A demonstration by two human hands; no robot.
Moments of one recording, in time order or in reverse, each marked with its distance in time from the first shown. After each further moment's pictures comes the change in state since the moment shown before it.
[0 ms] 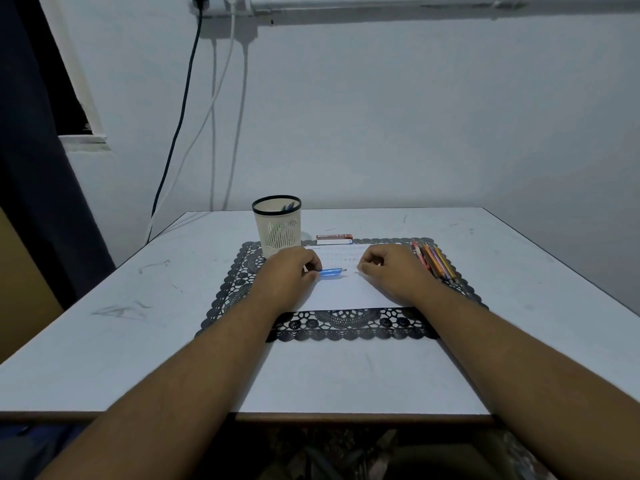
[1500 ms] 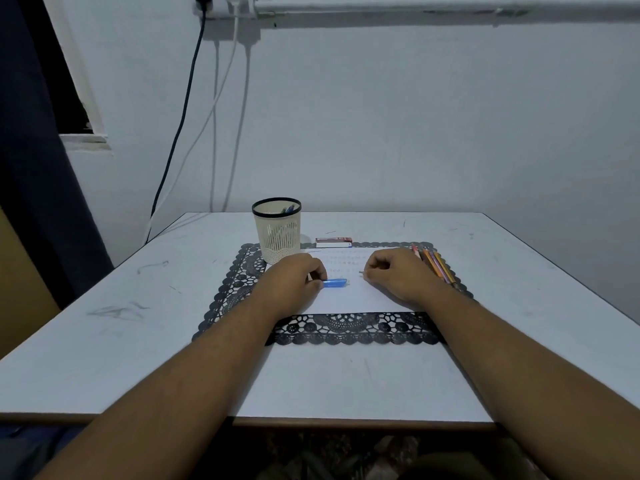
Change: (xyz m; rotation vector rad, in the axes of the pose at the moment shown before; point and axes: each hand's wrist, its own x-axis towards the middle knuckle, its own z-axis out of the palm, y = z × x) left_hand 0.001 0.001 0.002 0.014 -0.090 0.044; right_hand 0.002 0.009 -0.009 0.077 -0.074 0.017
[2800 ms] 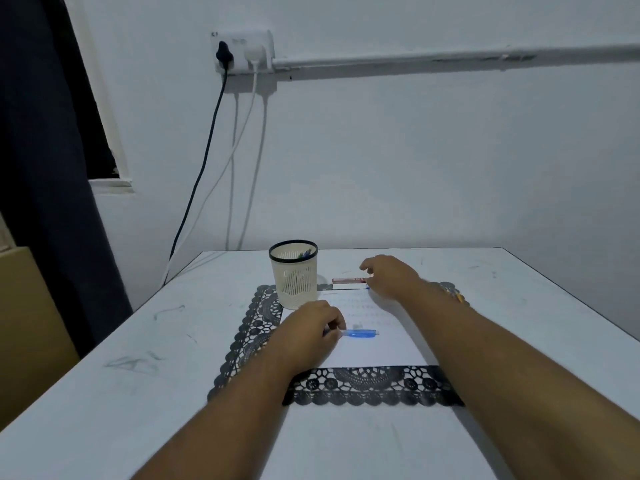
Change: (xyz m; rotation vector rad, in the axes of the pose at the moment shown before) left_hand -0.005 0.009 -0.001 0.015 -0.041 0.045; right_hand 0.118 -0.004 0.012 -0.483 0.000 0.083
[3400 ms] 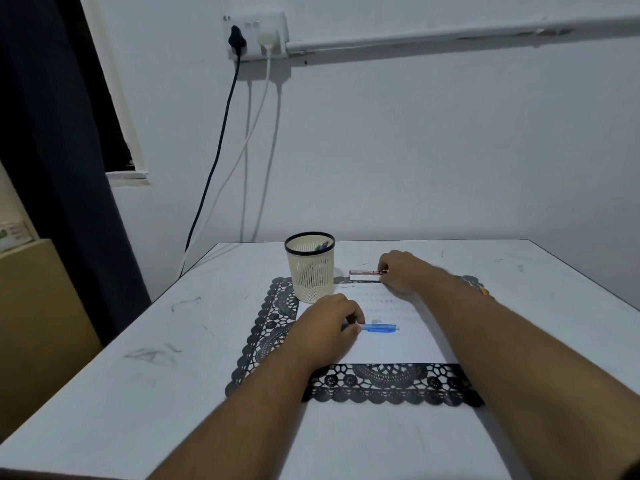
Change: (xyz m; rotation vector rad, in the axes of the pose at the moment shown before) left_hand 0.004 -0.008 -0.005 -0.039 0.006 -0.022; right_hand 0.034 0.002 0.022 -0.086 0.010 -0.087
